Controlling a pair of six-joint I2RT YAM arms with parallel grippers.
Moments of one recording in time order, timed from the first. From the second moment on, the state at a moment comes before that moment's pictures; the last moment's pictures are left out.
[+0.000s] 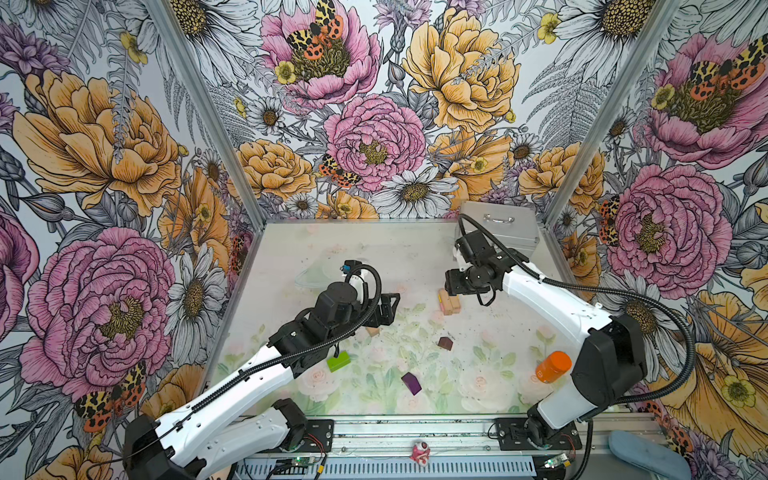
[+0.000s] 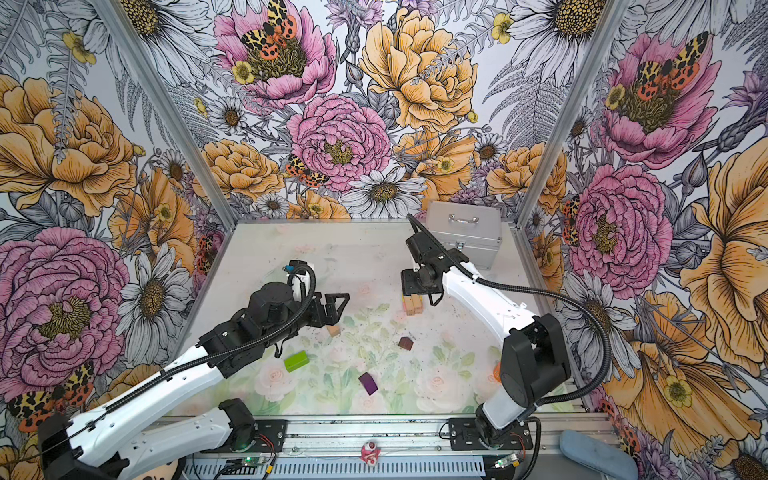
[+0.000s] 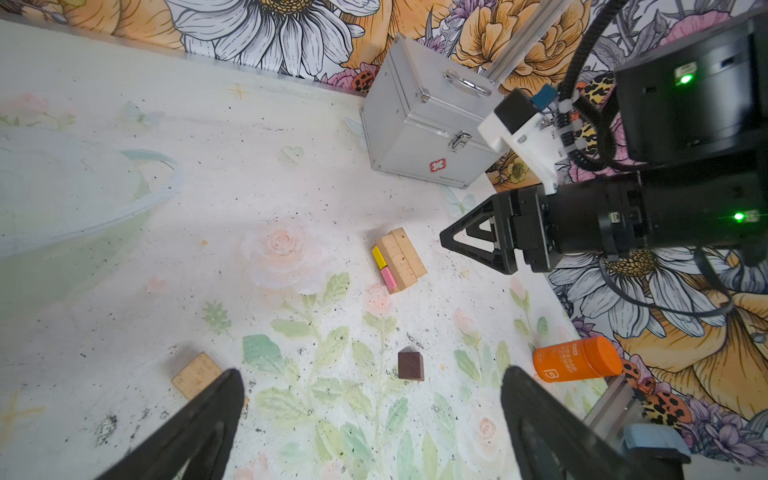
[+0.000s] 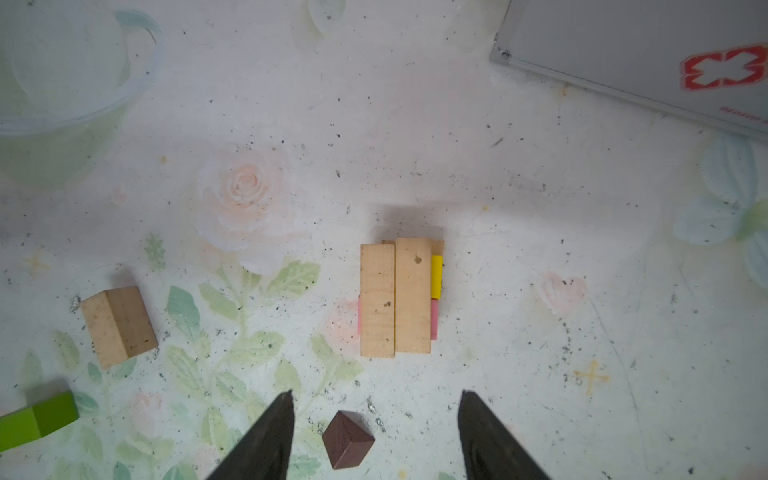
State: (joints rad) left arm -0.80 0.92 0.81 -0.33 -0.13 -0.60; right arm 0.48 1.57 1.34 -0.88 0.00 0.33
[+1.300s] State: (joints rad) left arm -1.21 0.49 0.41 -0.50 -0.57 -0.99; right arm 0.77 1.44 1.05 -0.77 0.06 0.47
